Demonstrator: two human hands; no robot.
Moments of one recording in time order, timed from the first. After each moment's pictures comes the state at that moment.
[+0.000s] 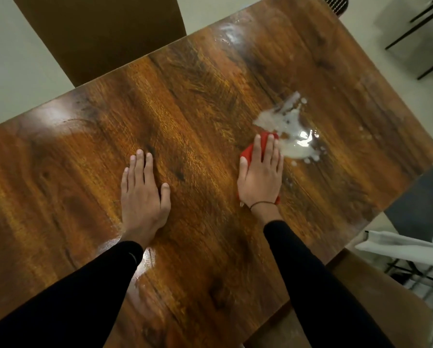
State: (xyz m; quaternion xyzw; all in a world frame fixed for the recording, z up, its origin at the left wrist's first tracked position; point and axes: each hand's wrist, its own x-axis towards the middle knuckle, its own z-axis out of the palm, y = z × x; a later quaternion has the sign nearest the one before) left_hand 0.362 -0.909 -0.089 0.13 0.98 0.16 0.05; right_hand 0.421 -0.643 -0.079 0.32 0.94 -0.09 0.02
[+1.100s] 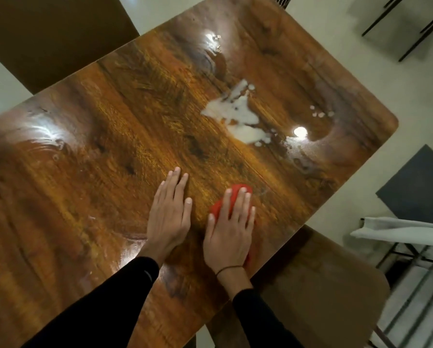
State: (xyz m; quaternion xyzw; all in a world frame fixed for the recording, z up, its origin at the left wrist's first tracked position) left_hand 0.477 -0.788 -0.084 0.28 0.93 0.19 0.09; right_hand 0.596 -0.682 -0.086 0.35 0.93 -0.13 0.01
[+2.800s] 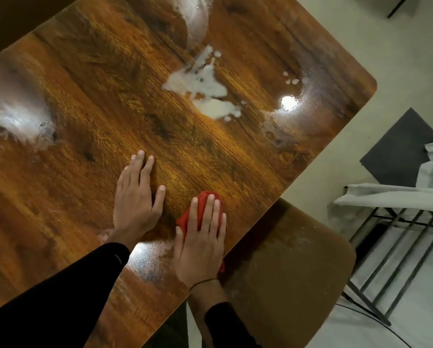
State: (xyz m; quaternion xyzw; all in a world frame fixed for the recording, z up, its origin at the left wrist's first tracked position) left_hand 0.480 -0.784 -0.088 0.28 0.95 0.15 0.07; right_hand 0.649 -0.698 -0.072 0.35 0.92 -0.17 0.01
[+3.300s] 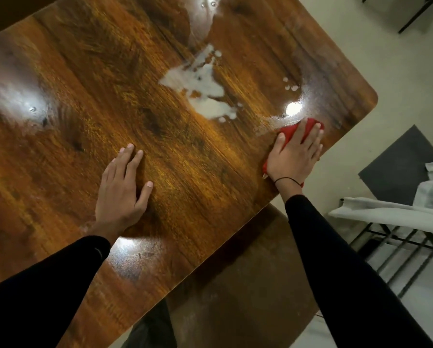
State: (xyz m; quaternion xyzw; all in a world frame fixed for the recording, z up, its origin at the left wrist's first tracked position) left_hand 0.479 -0.783 -0.086 0.27 0.94 0.17 0.08; right_hand 0.585 -0.402 -0.085 0.50 0.86 -0.11 -0.01
